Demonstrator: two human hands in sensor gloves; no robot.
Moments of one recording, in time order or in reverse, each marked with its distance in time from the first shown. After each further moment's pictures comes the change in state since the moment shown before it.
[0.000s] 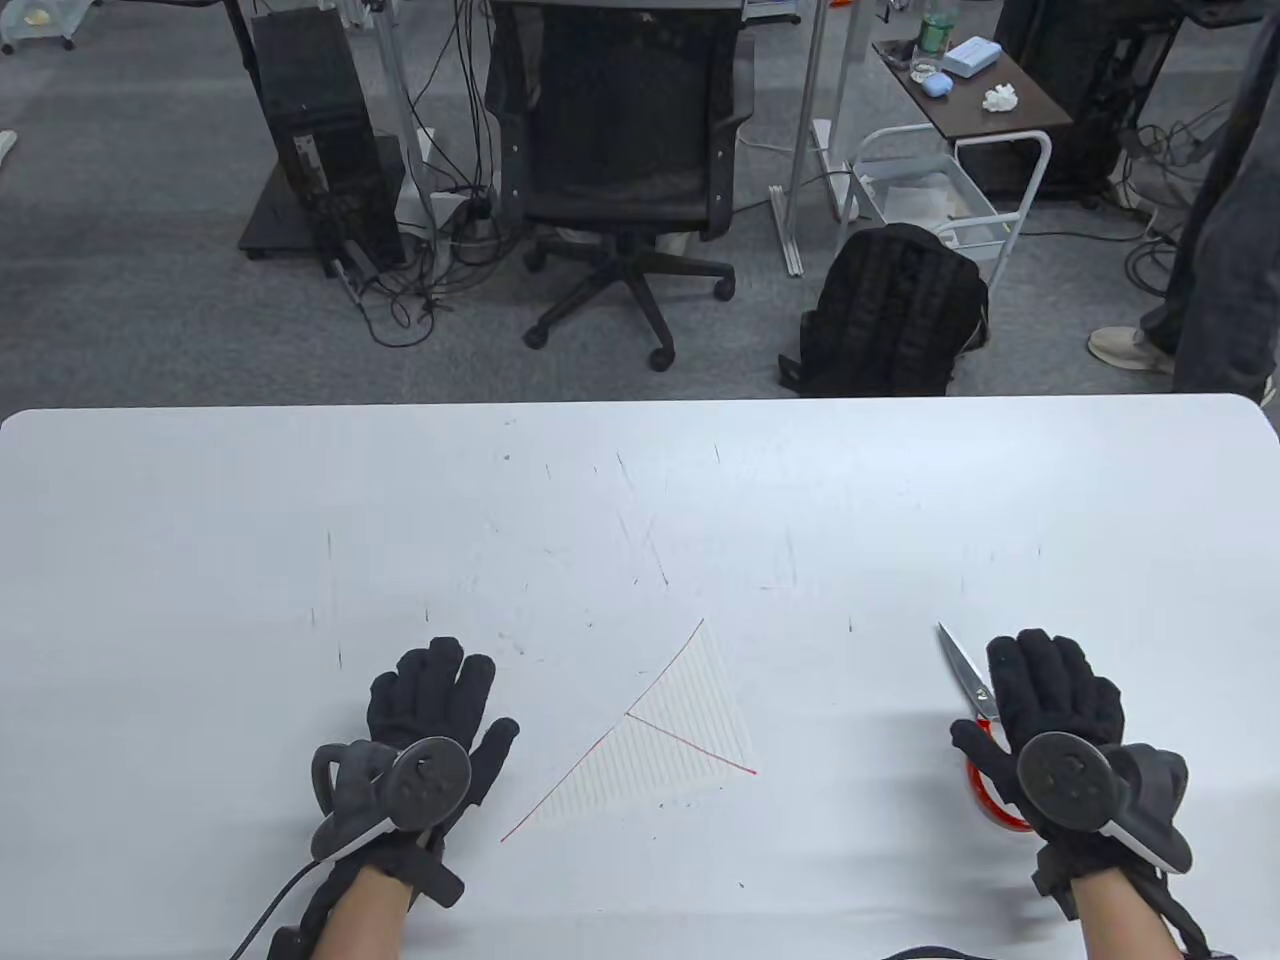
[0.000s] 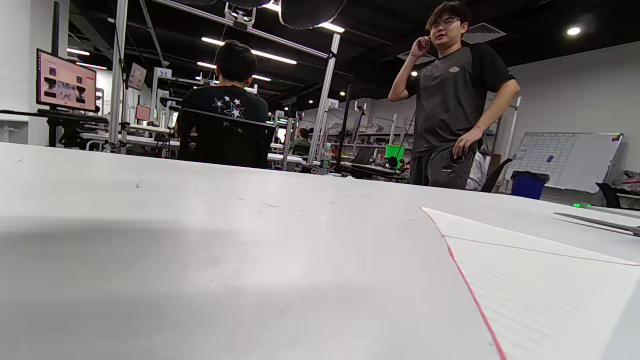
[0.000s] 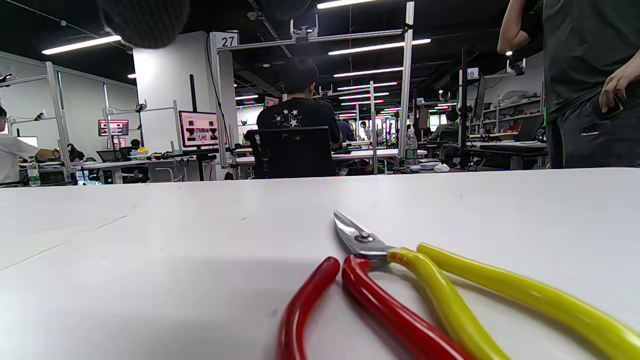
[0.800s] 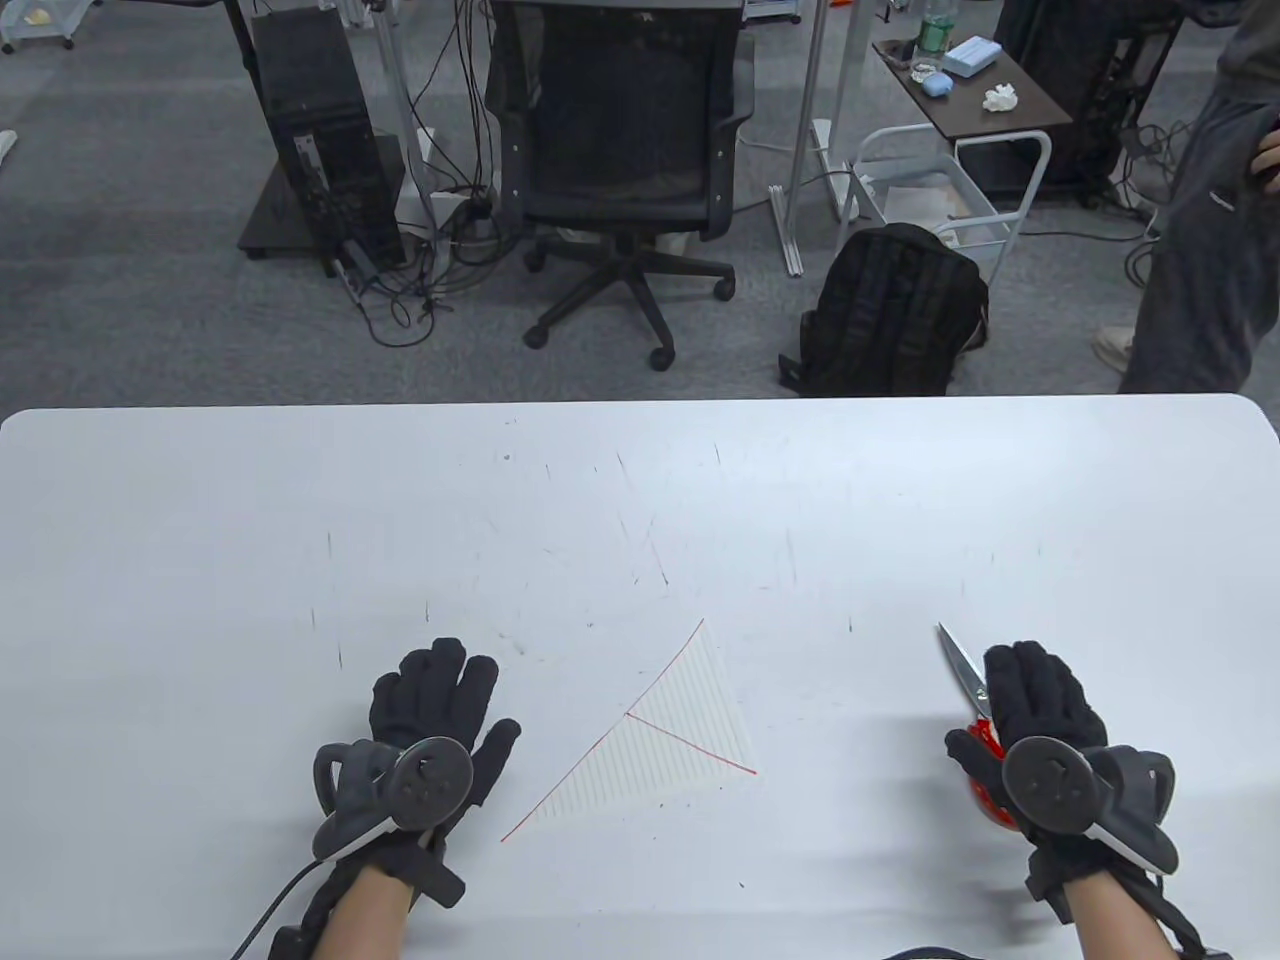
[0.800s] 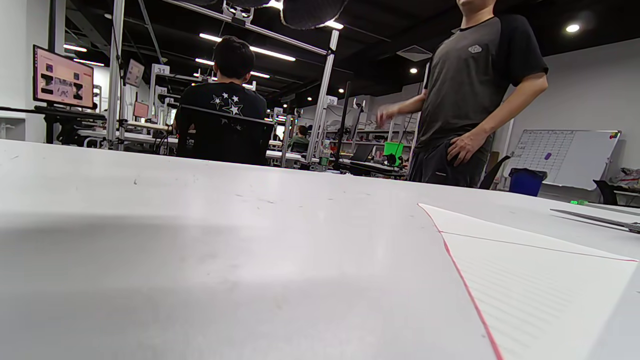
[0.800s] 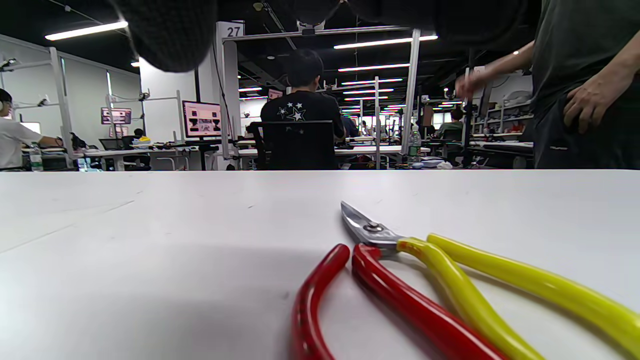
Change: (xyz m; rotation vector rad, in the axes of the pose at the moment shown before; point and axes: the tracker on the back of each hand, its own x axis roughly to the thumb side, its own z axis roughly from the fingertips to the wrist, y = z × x) left_hand 0.001 -0.001 0.000 -0.011 -0.002 0.003; right_hand 0.010 0.008 0.000 0.029 0.004 0.044
